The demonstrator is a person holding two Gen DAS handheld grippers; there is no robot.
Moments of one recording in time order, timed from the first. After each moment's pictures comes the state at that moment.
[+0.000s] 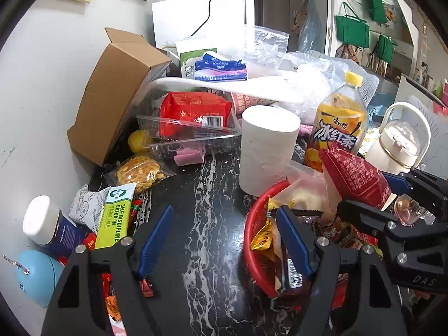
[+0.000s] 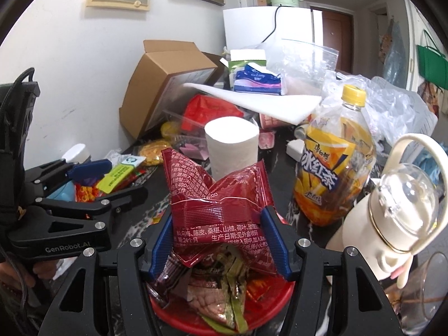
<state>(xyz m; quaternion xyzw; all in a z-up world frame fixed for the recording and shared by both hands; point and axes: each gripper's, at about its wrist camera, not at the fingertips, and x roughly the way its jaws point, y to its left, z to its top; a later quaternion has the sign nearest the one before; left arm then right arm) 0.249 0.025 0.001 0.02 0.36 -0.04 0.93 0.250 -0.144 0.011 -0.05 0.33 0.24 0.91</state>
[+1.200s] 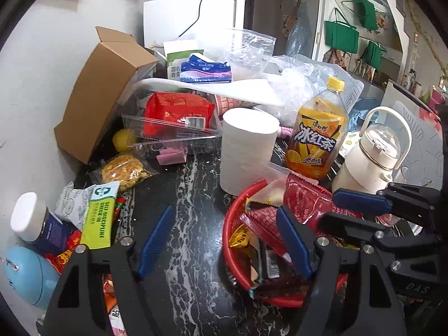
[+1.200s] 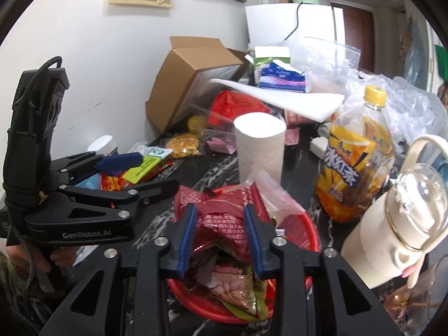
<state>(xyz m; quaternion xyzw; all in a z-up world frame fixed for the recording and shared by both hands) 0.242 0.019 0.006 0.00 0.36 -0.09 0.93 0.236 -0.141 0.015 -0.04 0.34 0.31 0.89</state>
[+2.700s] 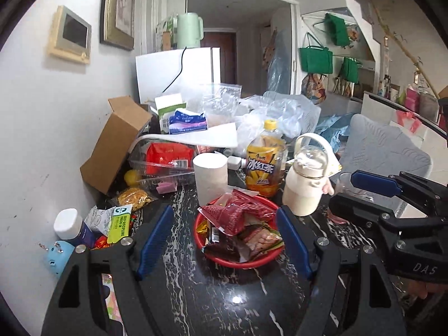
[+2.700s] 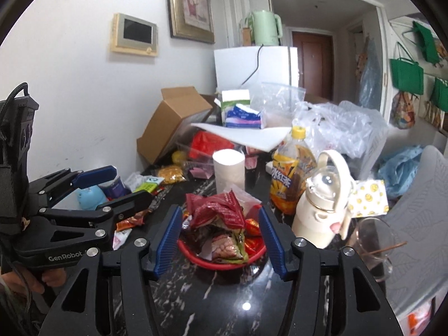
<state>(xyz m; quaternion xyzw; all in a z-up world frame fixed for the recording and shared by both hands) 0.099 -0.016 0.096 0.03 0.26 -0.11 0.96 0.098 -0.191 0.101 -0.01 0.25 0.20 0.95</state>
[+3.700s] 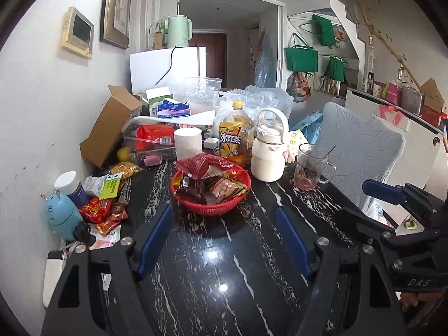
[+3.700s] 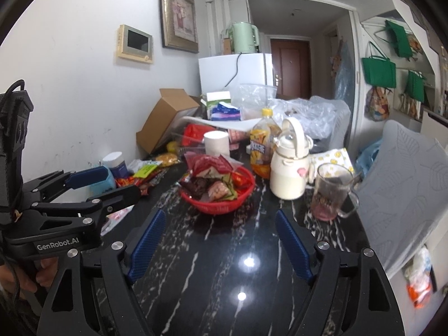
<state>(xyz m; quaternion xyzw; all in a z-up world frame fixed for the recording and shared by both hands) -0.011 -0.034 0.063 0.02 0.26 -0.12 0.96 -0.028 -0.221 0.065 0.00 0.24 0.15 0.96</state>
